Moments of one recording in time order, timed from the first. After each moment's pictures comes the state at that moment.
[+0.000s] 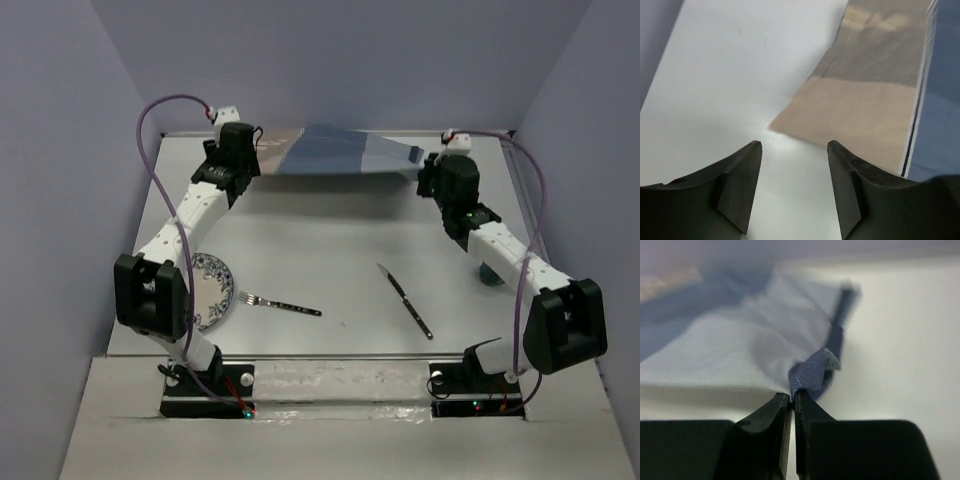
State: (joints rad) left arm -0.29 1.62 1.51 -0.40 -0.51 -0.29; right arm 0.30 1.39 1.09 0.14 0.19 0.19
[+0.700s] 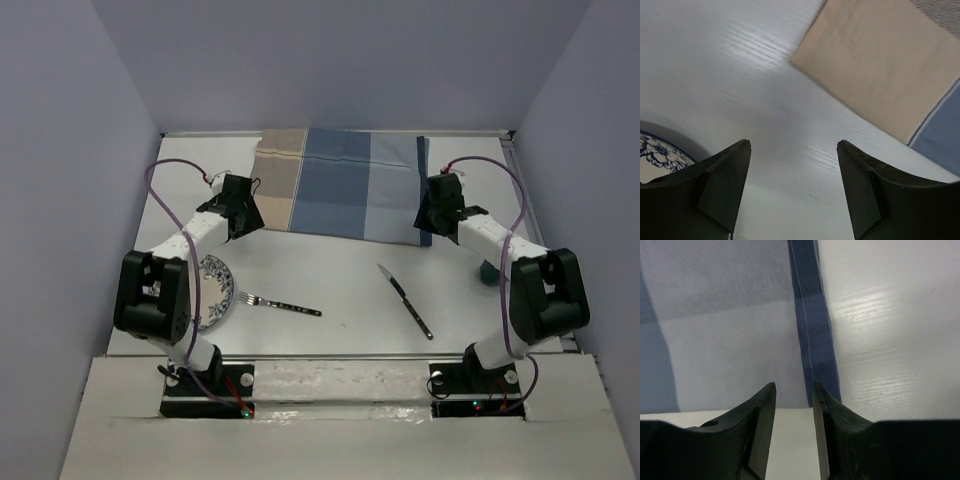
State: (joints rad) left arm -0.25 1.53 1.00 -0.40 -0.33 -0.57; right arm 0.25 1.53 0.98 -0.23 0.26 0.48
